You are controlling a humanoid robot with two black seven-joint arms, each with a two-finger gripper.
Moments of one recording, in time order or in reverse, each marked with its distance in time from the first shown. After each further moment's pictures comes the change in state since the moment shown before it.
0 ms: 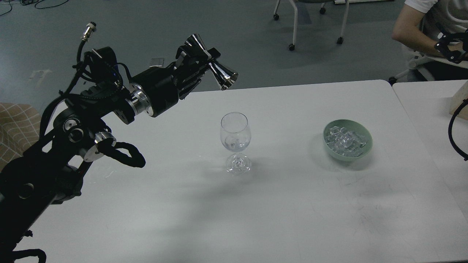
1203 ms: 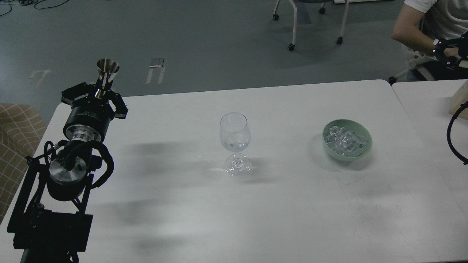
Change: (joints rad) left arm 0.370 -0.296 -0.521 0.177 -0.682 0.395 -0.285; right arm -0.014 0.002 -0.017 0.000 -0.002 -0.004 -0.014
